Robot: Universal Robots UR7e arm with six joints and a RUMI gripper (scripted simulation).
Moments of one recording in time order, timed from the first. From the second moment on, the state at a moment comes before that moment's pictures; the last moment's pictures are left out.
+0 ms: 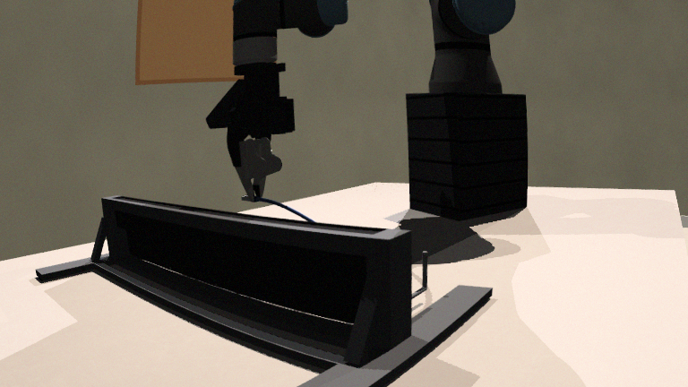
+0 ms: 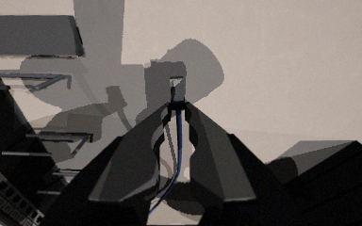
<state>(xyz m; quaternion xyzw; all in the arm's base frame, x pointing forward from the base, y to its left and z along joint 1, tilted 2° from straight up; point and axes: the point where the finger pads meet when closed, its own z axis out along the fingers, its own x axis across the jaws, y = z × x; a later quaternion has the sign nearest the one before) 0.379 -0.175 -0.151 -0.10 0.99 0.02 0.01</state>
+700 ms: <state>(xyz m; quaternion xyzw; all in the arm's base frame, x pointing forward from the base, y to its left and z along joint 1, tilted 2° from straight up) 0.380 -0.174 -0.151 -0.10 0.99 0.02 0.01</state>
